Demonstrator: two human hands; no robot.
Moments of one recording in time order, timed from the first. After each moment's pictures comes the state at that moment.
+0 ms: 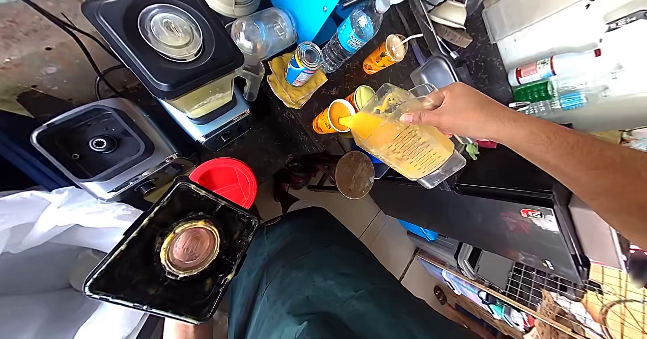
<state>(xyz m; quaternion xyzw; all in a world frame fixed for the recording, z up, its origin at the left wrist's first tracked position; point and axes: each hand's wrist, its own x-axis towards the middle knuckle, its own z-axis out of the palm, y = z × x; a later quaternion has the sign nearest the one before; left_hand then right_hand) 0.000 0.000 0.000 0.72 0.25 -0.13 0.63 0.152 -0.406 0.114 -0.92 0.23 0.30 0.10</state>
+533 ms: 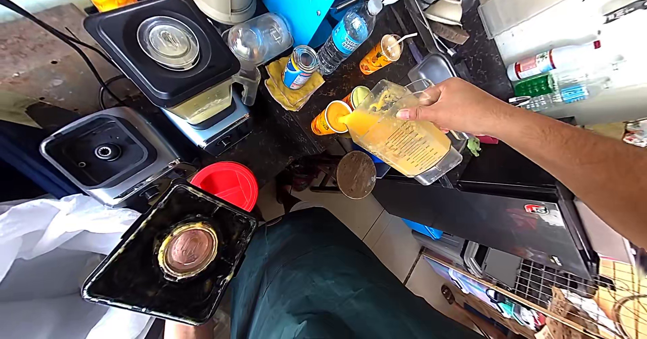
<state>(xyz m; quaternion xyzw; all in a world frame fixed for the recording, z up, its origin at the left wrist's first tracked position) 0.005 0.002 0.006 0.65 0.26 -0.11 0.70 0.154 -0.404 0.118 -0.92 0.23 0.29 0.11</state>
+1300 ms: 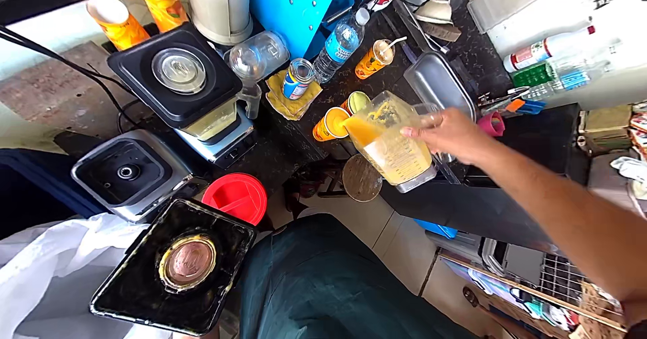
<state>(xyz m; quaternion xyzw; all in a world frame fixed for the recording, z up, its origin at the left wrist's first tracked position) -0.014 0.055 -0.058 0.60 0.09 -0.05 0.79 0.088 -0.418 0.089 -0.90 0.32 0.19 0.24</state>
